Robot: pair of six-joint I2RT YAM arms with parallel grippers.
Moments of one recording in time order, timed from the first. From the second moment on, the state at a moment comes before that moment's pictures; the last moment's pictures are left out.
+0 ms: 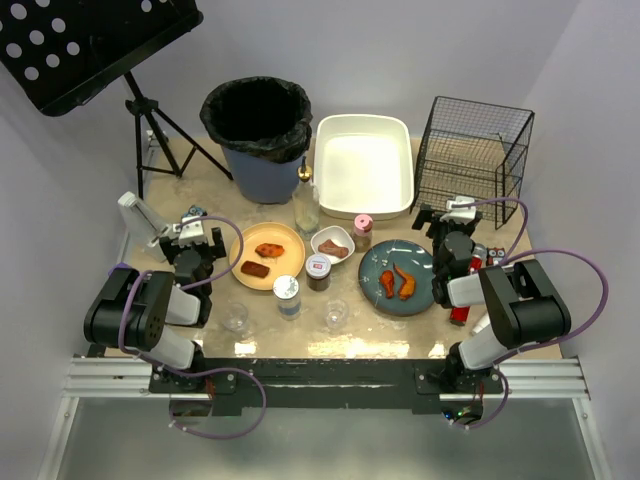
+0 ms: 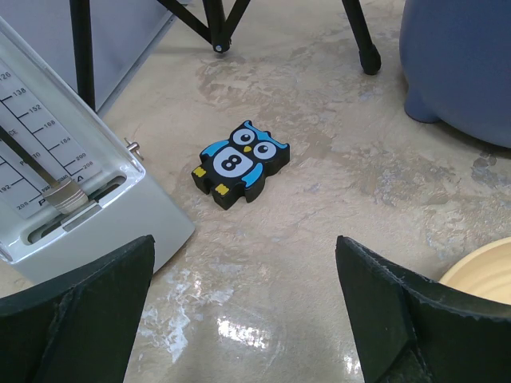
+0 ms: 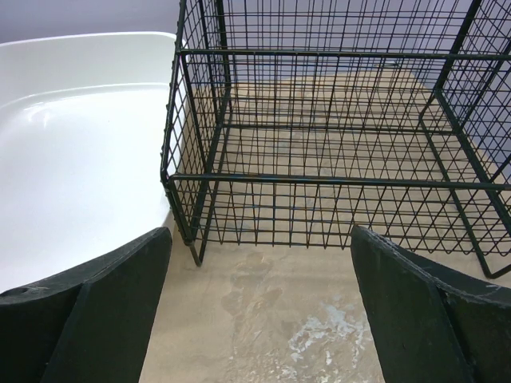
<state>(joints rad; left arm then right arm) -0.09 1.52 0.13 1.28 -0.37 0.03 0.17 1.54 0.32 1.28 0.34 0.03</state>
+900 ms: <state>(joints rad) -0.09 1.38 0.16 1.20 -0.40 0.03 0.17 1.36 0.39 1.24 0.36 0.08</state>
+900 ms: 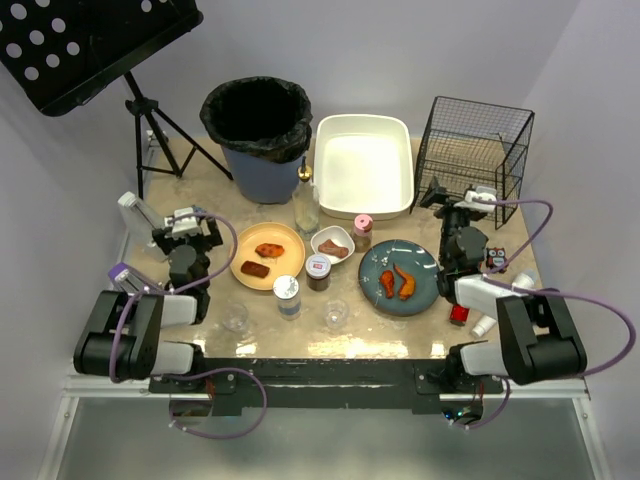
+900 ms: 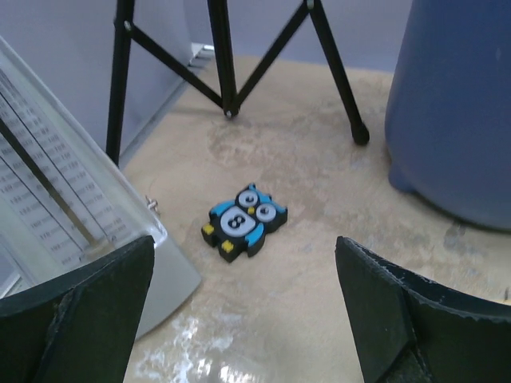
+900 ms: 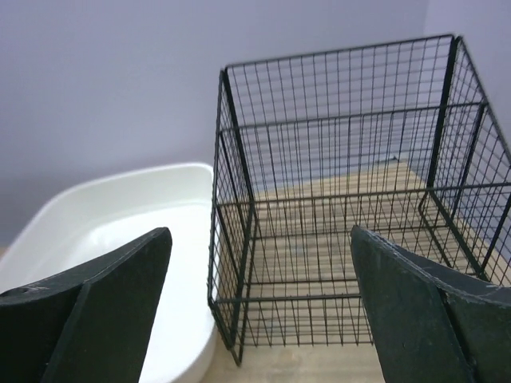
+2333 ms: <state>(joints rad) -0.11 1.12 0.54 0.26 -0.33 -0.47 0.46 1.41 0.82 0.57 -0.01 0.15</state>
